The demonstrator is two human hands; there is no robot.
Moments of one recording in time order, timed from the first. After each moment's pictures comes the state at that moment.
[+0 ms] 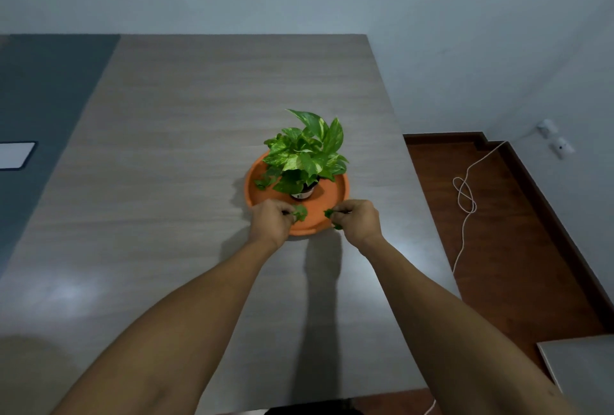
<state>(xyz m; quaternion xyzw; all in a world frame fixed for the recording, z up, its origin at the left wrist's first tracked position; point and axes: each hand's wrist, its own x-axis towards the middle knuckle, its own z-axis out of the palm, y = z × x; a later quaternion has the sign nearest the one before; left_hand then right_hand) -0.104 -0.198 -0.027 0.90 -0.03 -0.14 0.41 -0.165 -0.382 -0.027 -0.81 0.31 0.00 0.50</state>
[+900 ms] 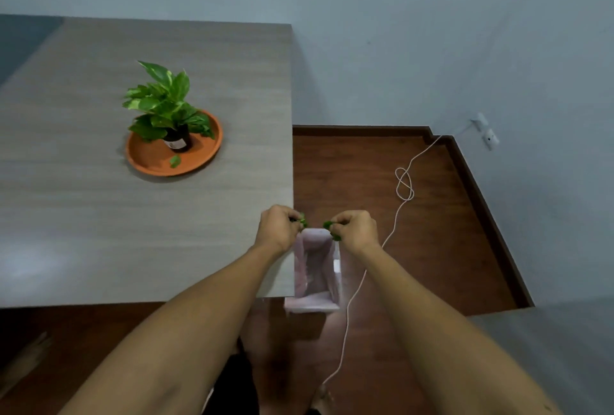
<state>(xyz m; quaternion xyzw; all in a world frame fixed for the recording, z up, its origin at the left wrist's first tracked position) -0.390 -0.517 -0.021 0.89 -0.02 -0.15 0.43 -0.445 -0.691 -0.027 -0.84 0.29 0.03 0.45</state>
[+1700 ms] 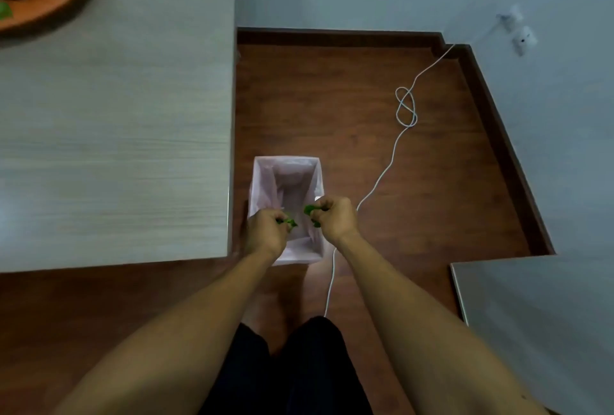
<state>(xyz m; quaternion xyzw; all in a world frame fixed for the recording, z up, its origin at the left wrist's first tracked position) -0.455 -0.578 -0.330 0.89 0.04 -0.24 0.38 -0.476 -0.733 -0.345 -0.79 0.35 0.09 0.49</state>
